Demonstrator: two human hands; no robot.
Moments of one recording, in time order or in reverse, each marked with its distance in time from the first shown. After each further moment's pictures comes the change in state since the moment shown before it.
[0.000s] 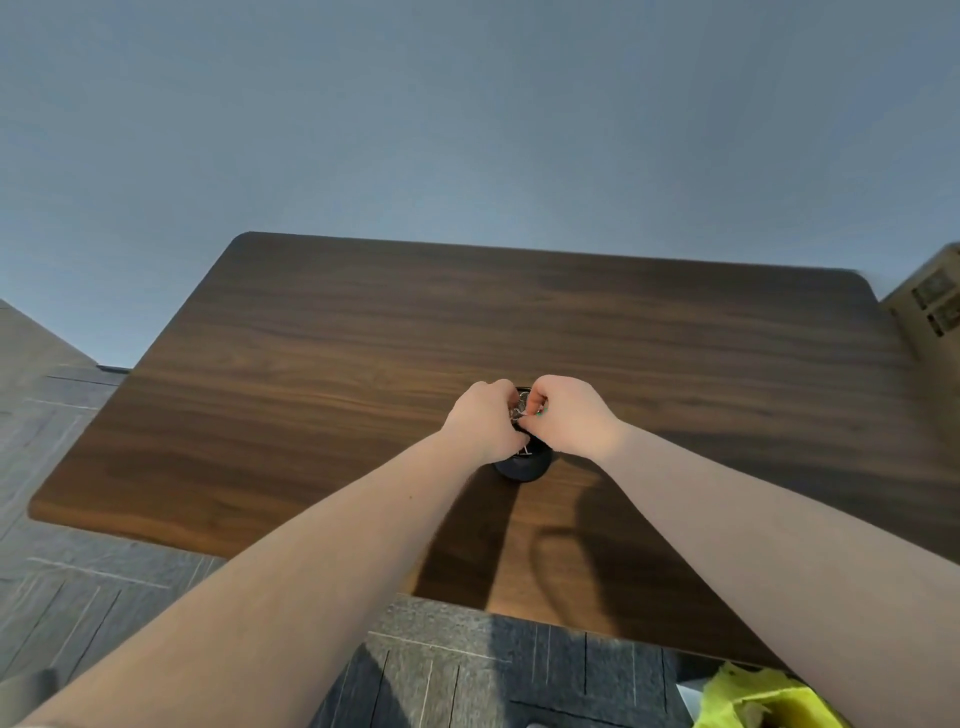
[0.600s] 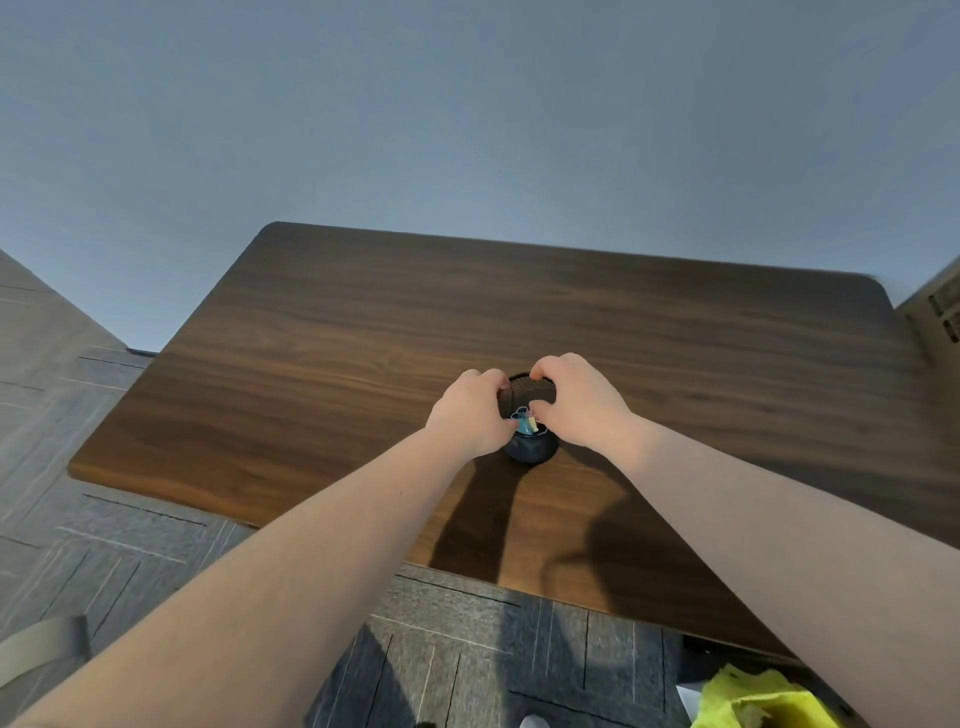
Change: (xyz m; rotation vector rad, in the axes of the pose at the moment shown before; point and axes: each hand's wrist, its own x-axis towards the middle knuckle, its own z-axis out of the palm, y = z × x) left_hand -0.030 -0.013 -0.004 -0.021 0.084 -0.038; right_hand -0.021 -0.002 -0.001 -0.082 0.102 -0.138
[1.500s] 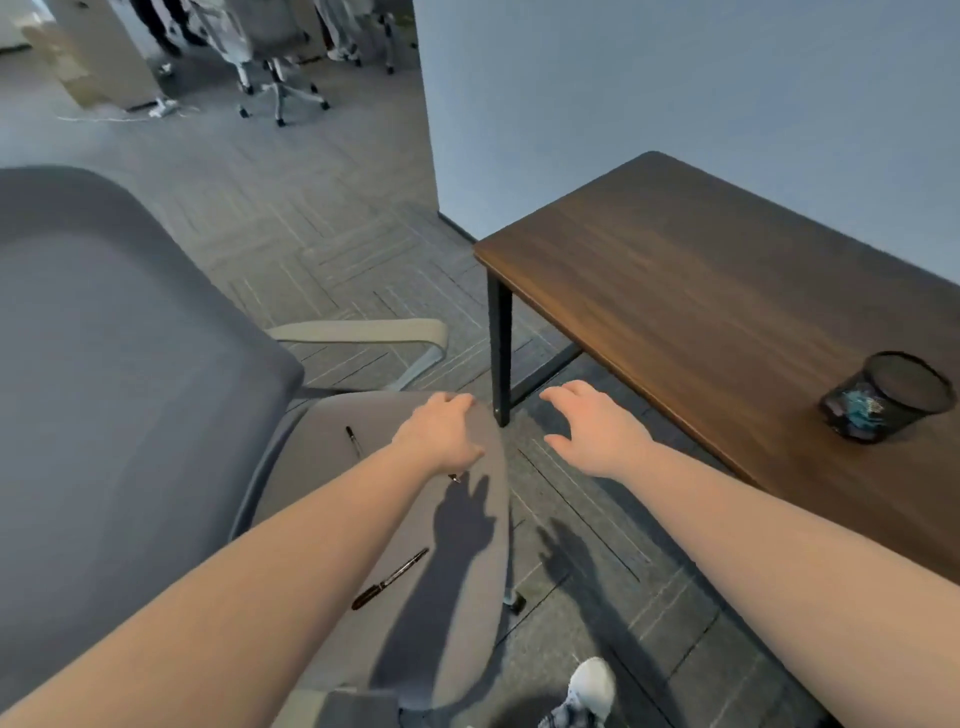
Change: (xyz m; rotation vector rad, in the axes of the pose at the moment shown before) left_hand -0.380 -0.277 0.014 -0.121 0.077 -0.659; right_hand -0.205 -0.245 0.197 -0.341 -0.440 -0.633
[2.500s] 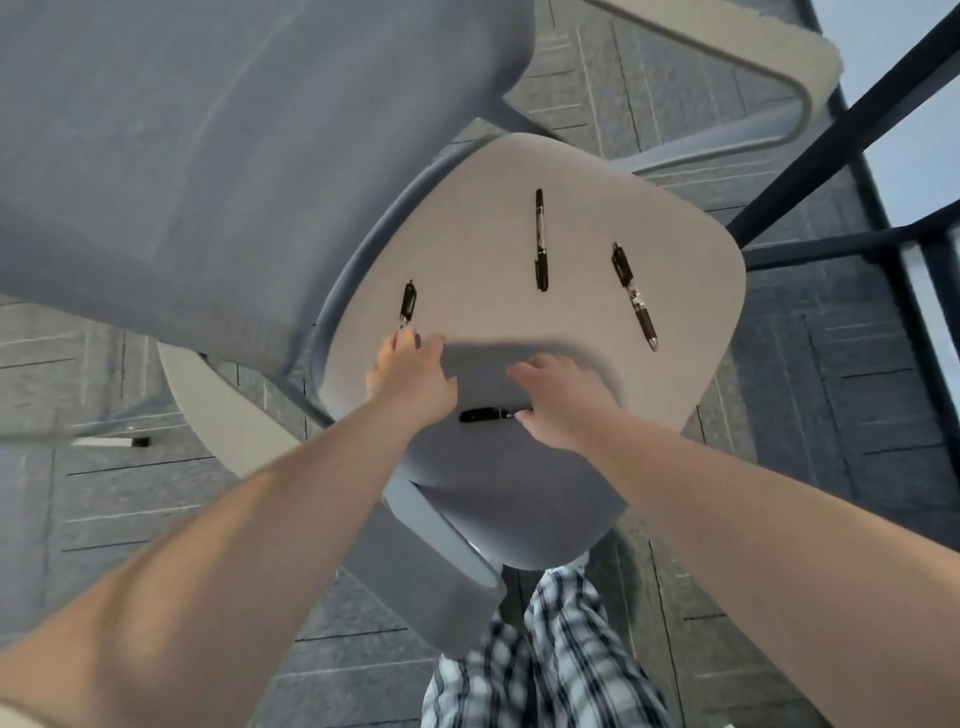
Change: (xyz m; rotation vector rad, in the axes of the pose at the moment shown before) left_hand -0.018 -0.253 0.207 -0.248 0.042 -0.636; right_hand 0.099 -0.141 0.295 -0.300 -0.489 -0.500
